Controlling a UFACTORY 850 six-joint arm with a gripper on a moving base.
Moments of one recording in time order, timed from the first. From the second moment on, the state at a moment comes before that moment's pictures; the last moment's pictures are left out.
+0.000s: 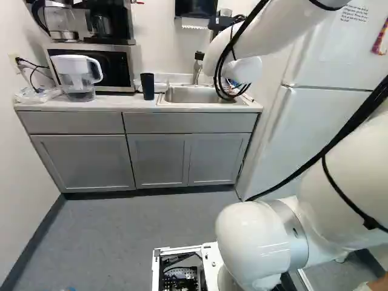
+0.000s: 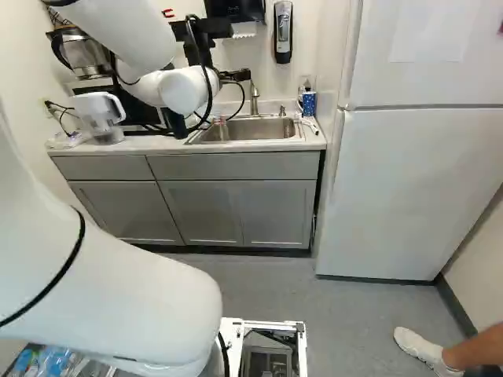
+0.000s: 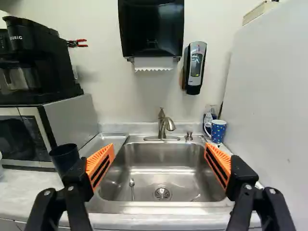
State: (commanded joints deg) arm 0.0 13.4 -43.6 0.0 34.3 0.0
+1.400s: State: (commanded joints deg) arm 0.0 11.1 -51.9 0.0 23.1 0.0
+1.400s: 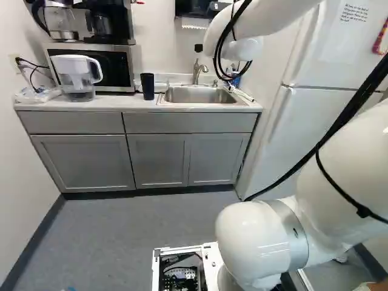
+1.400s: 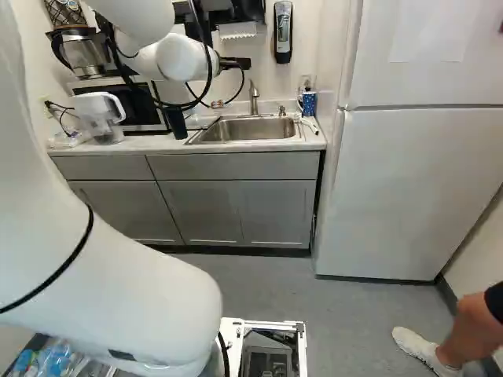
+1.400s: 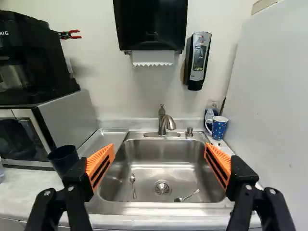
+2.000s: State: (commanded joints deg) arm 0.0 11.1 -51.9 0.0 23.1 0.0
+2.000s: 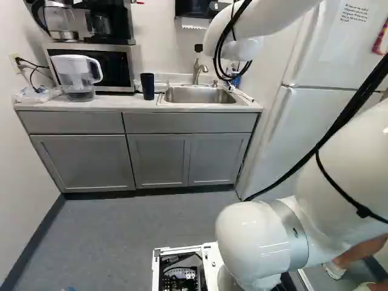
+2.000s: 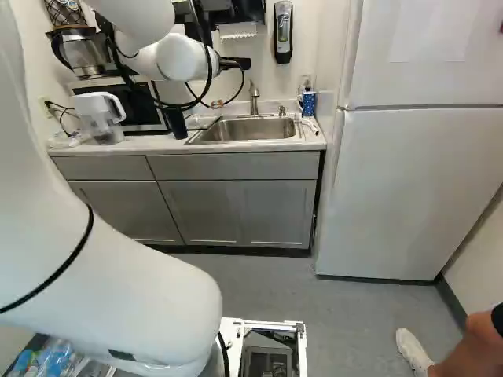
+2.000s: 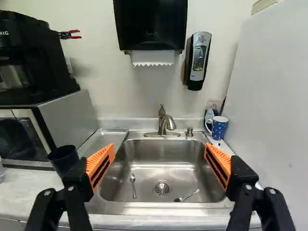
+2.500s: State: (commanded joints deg) arm 0.0 11.1 -51.9 0.0 23.1 0.0
